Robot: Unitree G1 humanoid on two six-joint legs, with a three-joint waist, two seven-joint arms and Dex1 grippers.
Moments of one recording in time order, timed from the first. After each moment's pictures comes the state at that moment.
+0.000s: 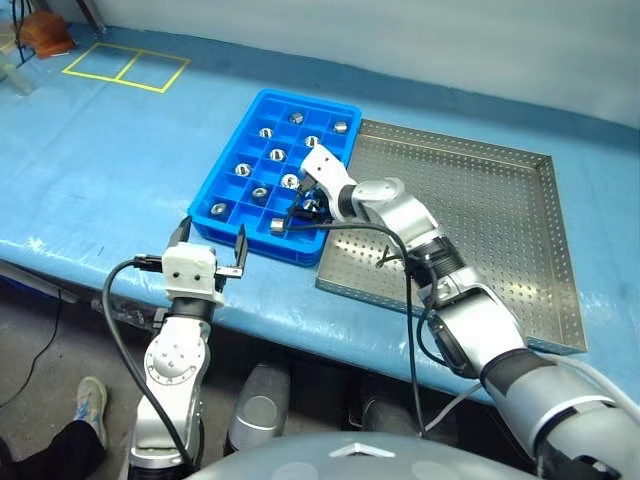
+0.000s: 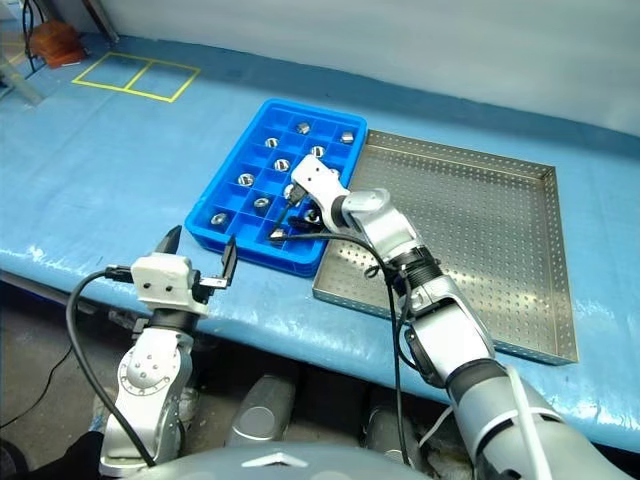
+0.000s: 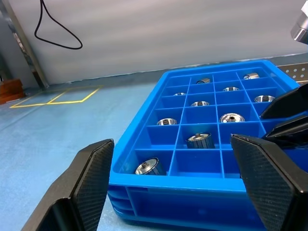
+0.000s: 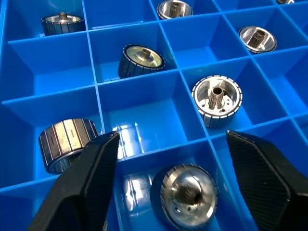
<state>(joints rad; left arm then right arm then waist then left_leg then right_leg) 0.23 0.12 -0.05 -0.57 0.08 0.16 -0.07 -0.84 -0.15 0.27 0.50 0.03 0.50 0.66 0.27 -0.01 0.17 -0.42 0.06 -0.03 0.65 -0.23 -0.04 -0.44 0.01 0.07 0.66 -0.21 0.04</state>
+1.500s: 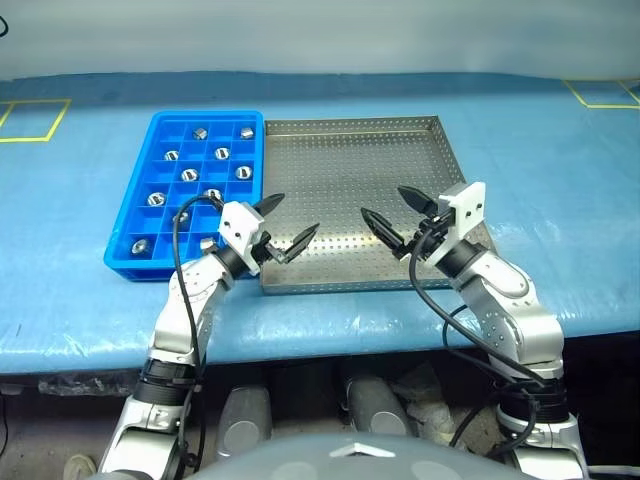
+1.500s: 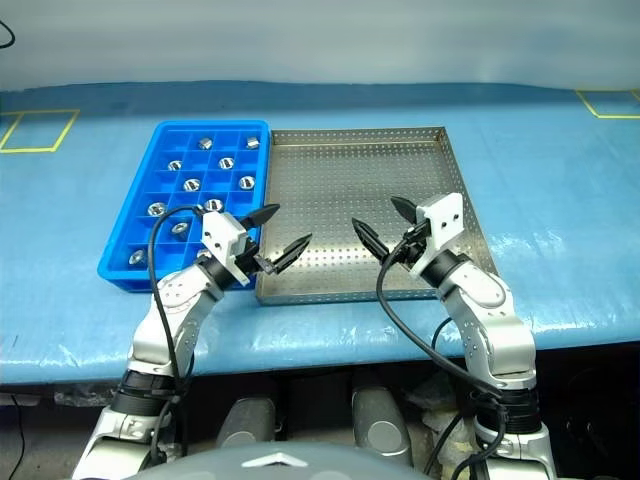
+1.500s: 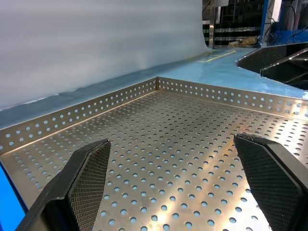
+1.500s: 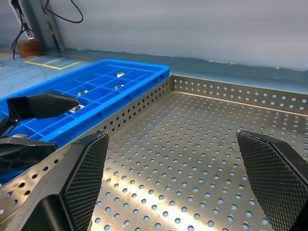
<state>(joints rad) -0.18 0.25 -0.10 -0.09 -0.23 0.09 -0.63 -0.13 -0.32 -0.08 -0.35 0.41 0.42 0.55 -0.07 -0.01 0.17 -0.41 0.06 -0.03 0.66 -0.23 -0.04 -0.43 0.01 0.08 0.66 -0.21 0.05</state>
